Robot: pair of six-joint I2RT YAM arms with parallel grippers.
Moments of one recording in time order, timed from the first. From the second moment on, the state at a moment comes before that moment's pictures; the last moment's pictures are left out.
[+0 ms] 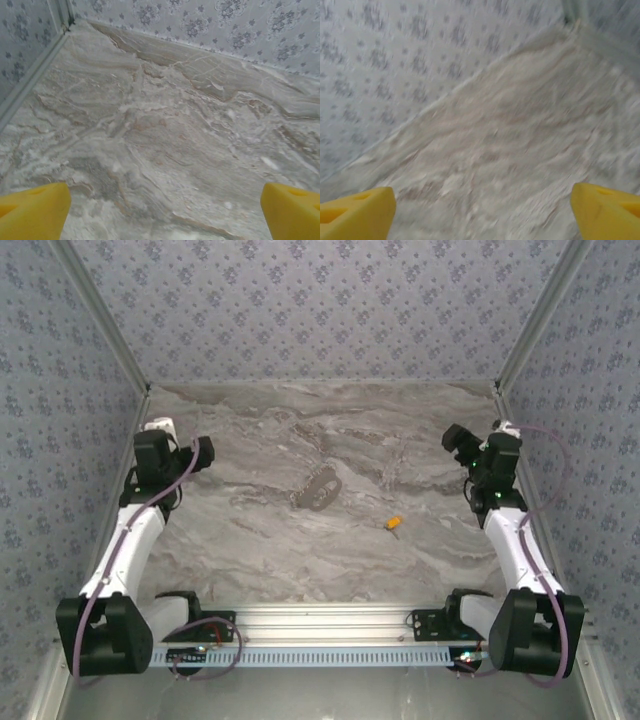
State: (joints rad) left arm 0.00 1.09 0.85 -0.29 -0.02 -0.26; right arm -0.10 1.11 0.73 -0.04 -0.10 0.55
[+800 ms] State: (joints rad) left arm -0.13 1.24 1.02 -0.65 0.19 -0.59; right arm 0.37 1.96 1.45 -0.52 -0.35 0.50
